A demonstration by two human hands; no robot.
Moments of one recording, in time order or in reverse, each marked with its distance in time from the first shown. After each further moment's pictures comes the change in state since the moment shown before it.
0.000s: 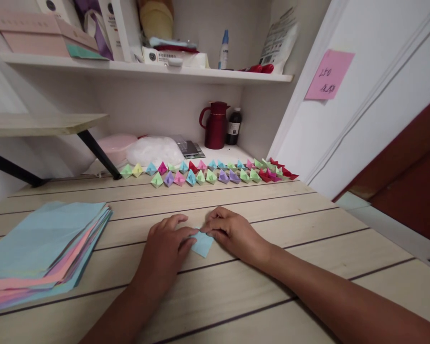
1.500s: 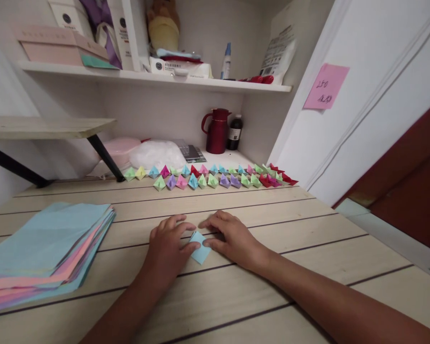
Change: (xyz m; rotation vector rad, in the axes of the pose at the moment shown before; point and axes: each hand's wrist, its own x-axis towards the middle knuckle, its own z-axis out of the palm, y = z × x) left_hand 0.004 -0.006 0.011 -0.076 0.089 -0.141; right_hand 0.004 -0.010 0.003 -0.049 -0.023 0.142
